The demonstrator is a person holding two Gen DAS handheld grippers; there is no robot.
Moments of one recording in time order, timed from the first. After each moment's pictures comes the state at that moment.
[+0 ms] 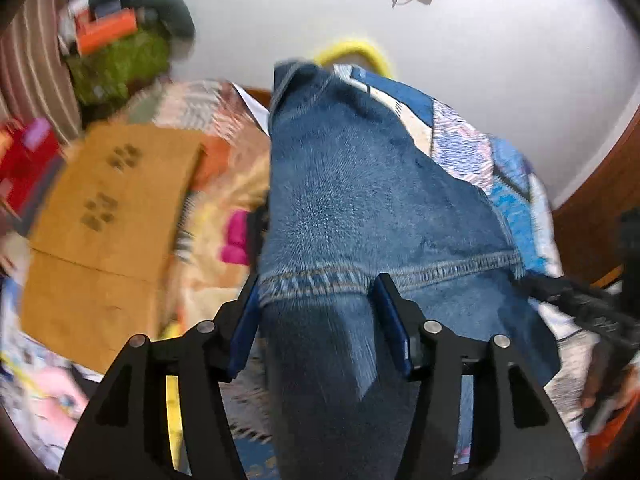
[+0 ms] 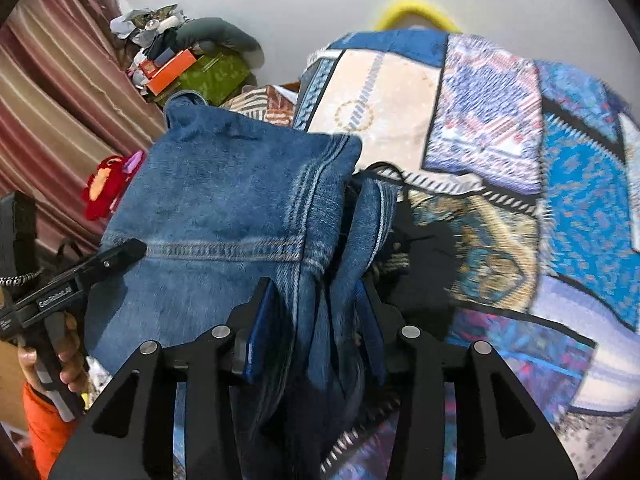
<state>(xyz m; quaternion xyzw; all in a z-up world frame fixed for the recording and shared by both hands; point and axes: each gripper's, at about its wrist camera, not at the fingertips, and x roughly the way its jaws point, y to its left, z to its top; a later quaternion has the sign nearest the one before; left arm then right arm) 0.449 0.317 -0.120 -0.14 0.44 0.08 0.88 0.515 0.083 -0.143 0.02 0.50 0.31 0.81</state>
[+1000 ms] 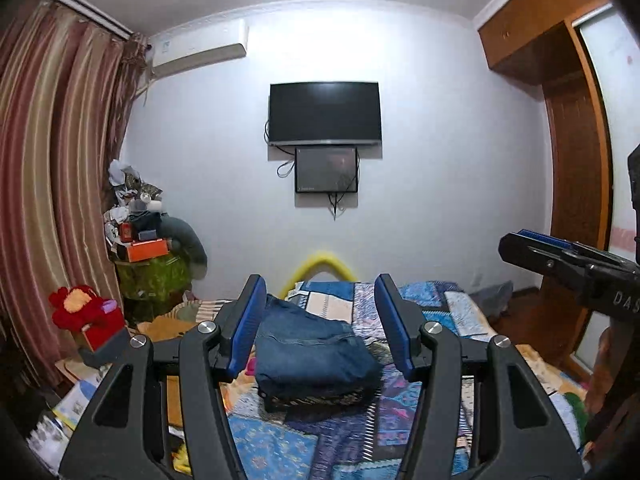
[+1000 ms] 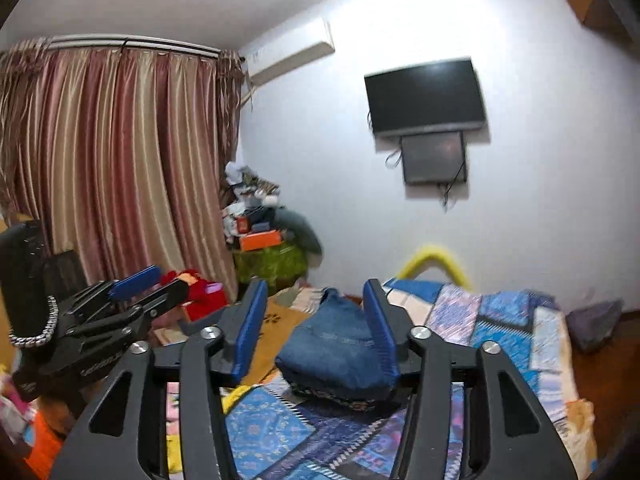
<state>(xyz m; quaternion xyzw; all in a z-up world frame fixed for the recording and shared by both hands) 0.082 0.120 0.079 -0.01 0.06 0.09 0.99 0.183 -0.003 0.059 0.00 0.08 0.35 0.93</state>
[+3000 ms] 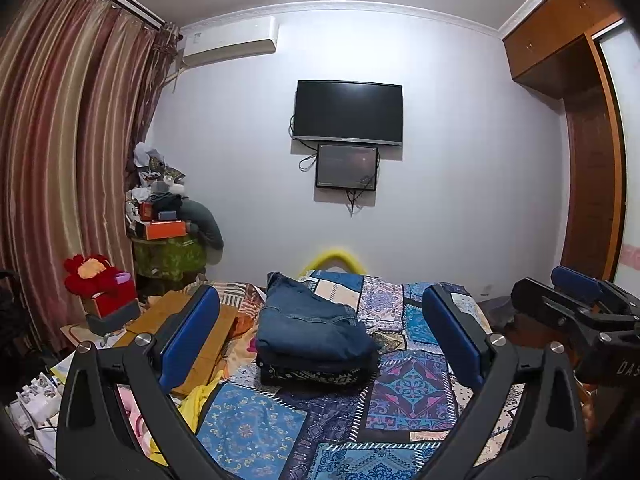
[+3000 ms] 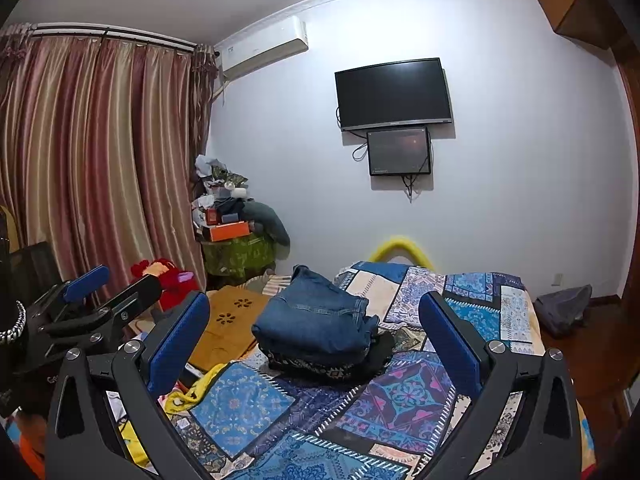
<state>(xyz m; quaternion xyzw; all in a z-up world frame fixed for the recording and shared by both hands) 0.049 0.105 0.045 -0.04 0.06 0.12 0.99 0.149 -0.021 0.036 0.00 0.10 0.29 0.95</state>
